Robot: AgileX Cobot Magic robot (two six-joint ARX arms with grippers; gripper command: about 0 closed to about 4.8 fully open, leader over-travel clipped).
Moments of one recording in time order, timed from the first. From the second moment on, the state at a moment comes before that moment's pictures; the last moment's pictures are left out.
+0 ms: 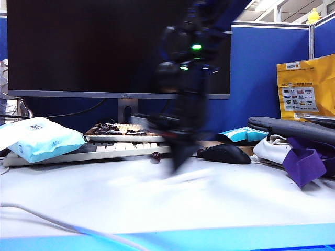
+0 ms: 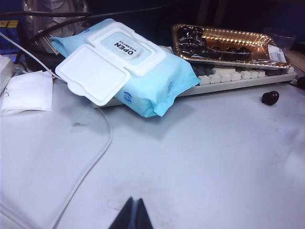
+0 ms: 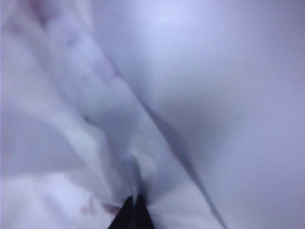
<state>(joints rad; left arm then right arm) 0.02 0.01 0.01 -0.15 0.09 -0.06 0.59 2.25 1.85 -0.98 -0.23 -0.21</state>
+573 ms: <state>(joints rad) 0.02 0.01 0.01 -0.15 0.09 -0.06 0.64 2.40 2.09 -0.93 -0.02 -0.26</state>
